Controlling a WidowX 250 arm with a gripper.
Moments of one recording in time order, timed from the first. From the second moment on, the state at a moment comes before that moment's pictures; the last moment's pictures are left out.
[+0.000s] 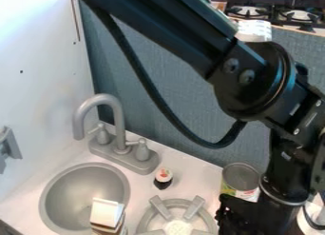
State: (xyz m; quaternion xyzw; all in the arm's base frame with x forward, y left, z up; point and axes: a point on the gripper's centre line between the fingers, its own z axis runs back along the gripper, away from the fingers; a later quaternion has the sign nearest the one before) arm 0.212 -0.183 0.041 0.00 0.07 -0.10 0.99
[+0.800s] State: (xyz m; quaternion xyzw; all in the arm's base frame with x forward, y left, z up) arm 0.204 -0.040 0.034 0.05 0.09 0.08 0.99
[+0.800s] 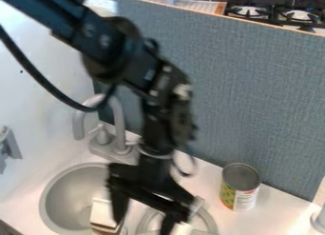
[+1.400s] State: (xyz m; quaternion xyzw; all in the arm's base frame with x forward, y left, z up) arm 0.197 0.015 0.022 0.08 0.09 0.14 0.98
